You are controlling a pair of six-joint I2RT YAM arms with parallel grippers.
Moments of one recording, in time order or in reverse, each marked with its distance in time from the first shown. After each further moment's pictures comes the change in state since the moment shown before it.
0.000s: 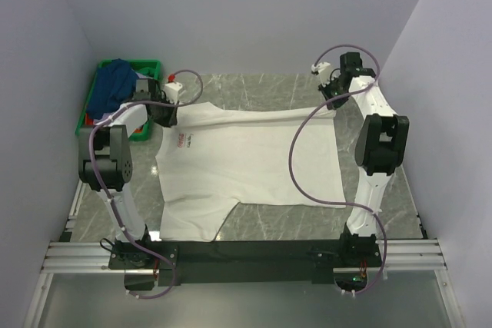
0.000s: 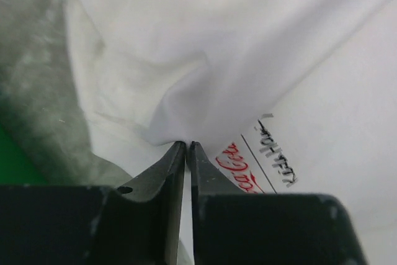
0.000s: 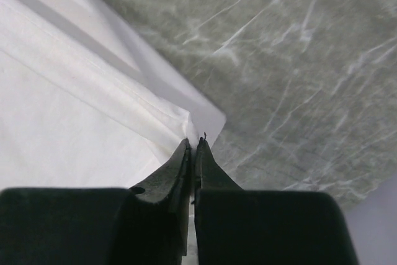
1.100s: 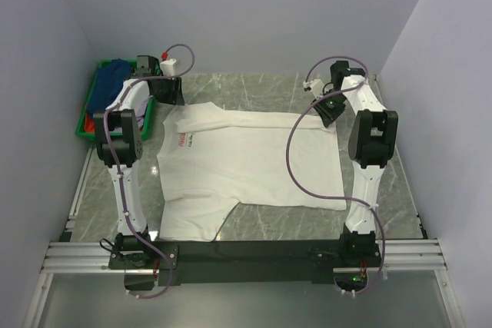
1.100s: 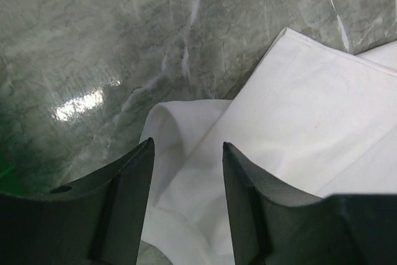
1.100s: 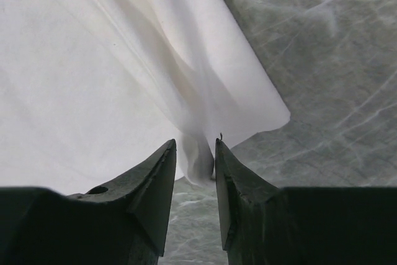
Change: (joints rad) left arm 0.027 0.384 0.595 -0.242 0.069 -0.225; right arm 0.026 0.142 0.106 -0.280 0.044 -0.101
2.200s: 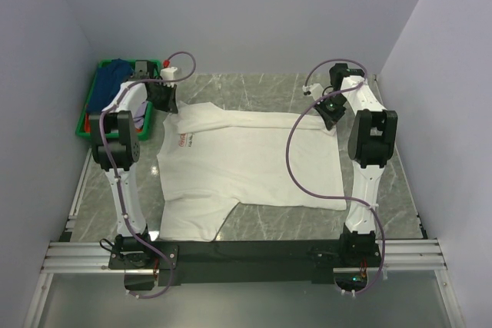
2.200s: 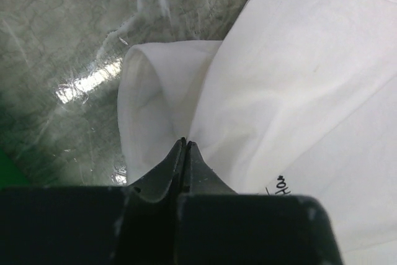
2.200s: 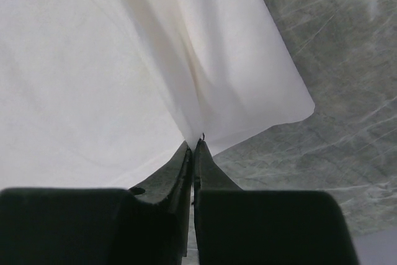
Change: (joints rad) left arm 0.007 -0.074 -0.108 -0.079 0.005 0.104; right arm 0.002 0.010 -0.005 -0.060 0.010 -0.026
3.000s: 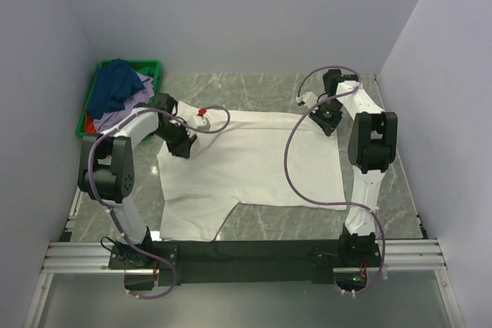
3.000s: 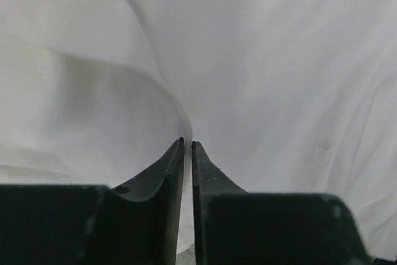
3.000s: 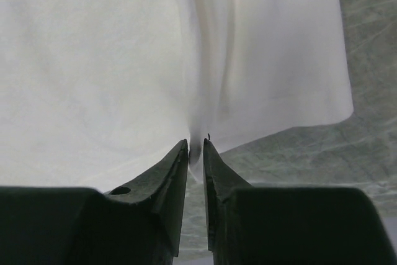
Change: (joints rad) left arm -0.168 -0.419 -0.542 -0.186 0.094 0.623; right arm 0.047 -0.091 -0.170 0.047 0.066 -0.105
